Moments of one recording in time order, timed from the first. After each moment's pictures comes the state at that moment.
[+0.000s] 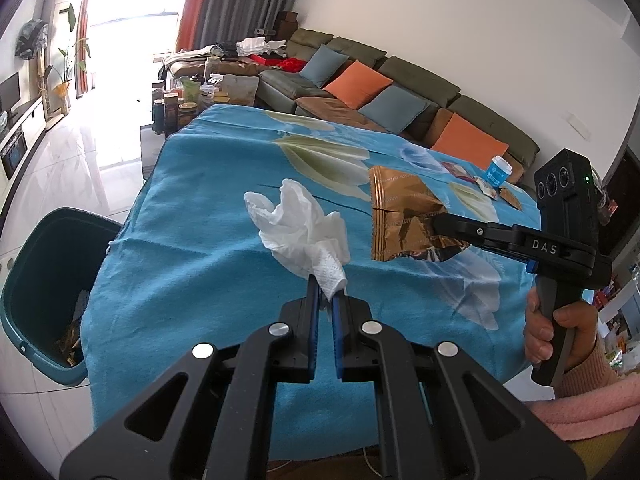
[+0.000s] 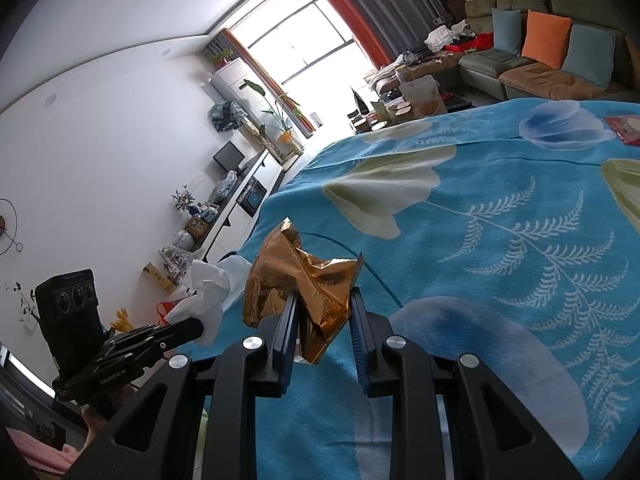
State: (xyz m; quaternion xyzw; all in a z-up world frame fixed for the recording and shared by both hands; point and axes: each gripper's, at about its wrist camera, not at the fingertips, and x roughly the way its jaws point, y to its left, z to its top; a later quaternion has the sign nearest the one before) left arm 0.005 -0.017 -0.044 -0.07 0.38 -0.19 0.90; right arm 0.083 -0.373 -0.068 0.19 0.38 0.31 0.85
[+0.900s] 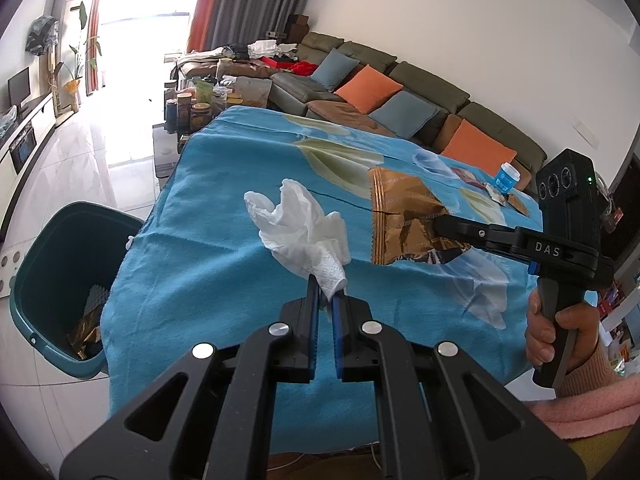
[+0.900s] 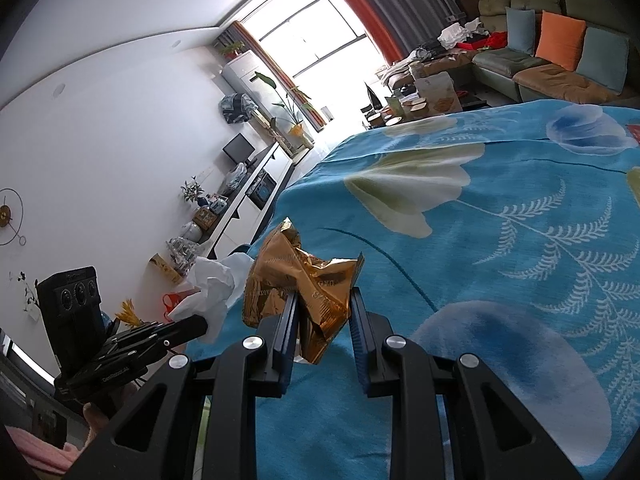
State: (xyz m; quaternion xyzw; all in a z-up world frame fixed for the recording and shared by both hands) left arm -0.005 -0.005 -0.041 -0.08 0.37 -0.17 0.91; right arm 0.086 -0.351 -0.065 0.18 0.38 0.33 0.84
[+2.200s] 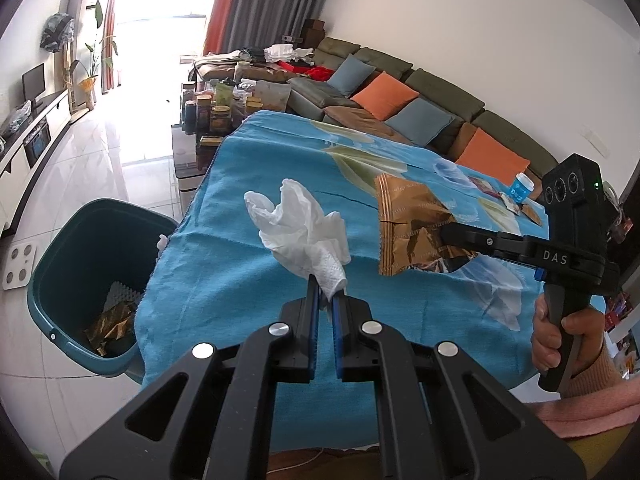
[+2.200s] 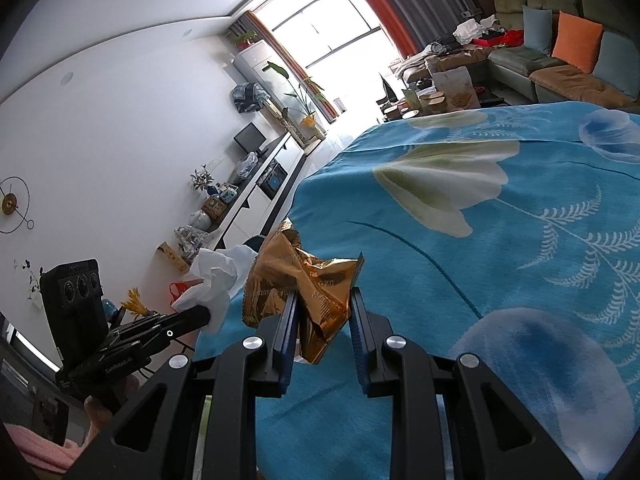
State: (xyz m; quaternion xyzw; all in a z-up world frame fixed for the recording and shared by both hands) left arm -0.008 0.014 -0.043 -0.09 0.37 -0.14 0.92; right arm 0.087 -0.326 -0.063 0.17 0.39 0.36 0.83
